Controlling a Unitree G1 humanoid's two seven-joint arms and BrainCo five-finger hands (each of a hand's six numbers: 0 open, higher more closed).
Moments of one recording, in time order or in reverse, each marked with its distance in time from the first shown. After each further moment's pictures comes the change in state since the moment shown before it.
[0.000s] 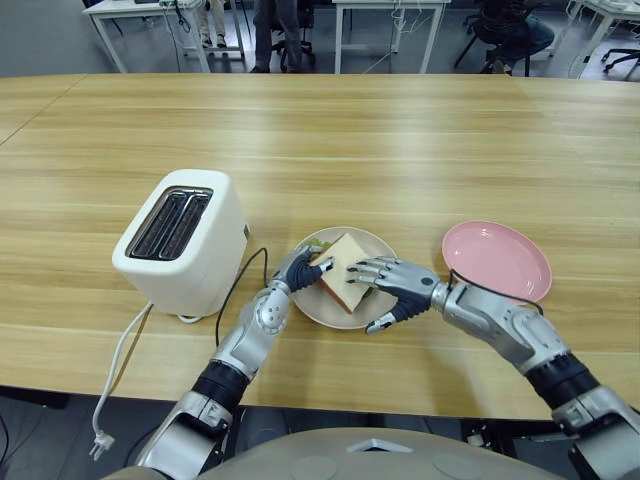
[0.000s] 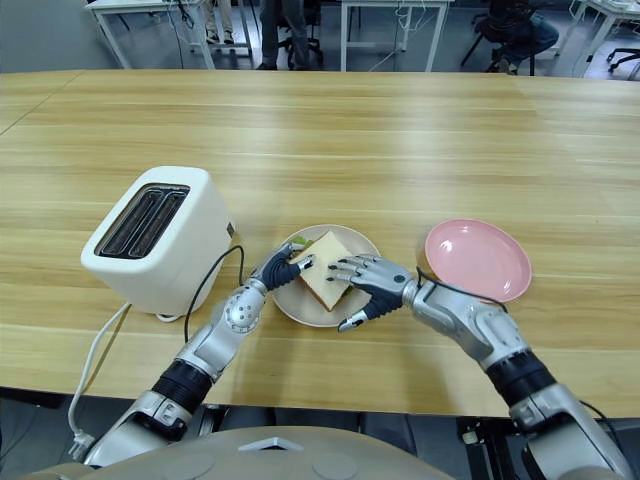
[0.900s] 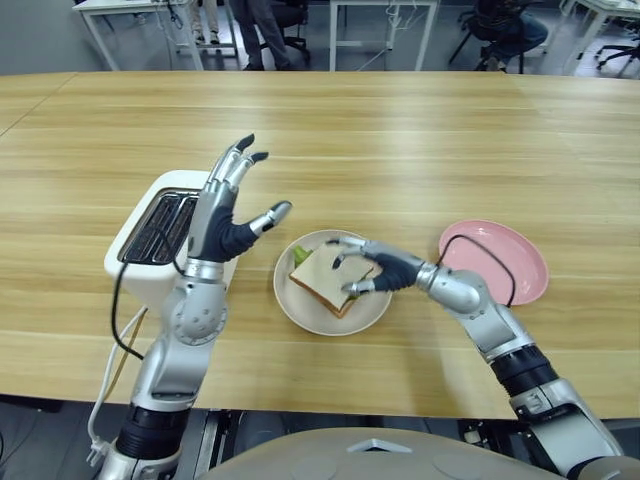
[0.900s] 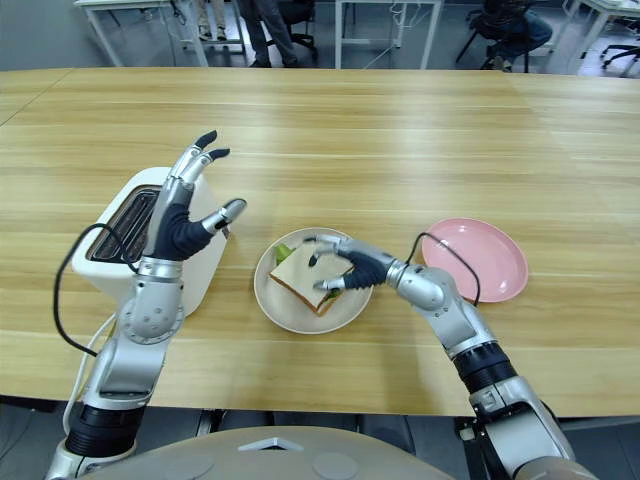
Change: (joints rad) left arm 0.251 0.120 0.380 -0.789 -0.330 -0.186 0.031; right arm 0.036 0.245 -0.239 -0.069 0.631 0.100 0.114
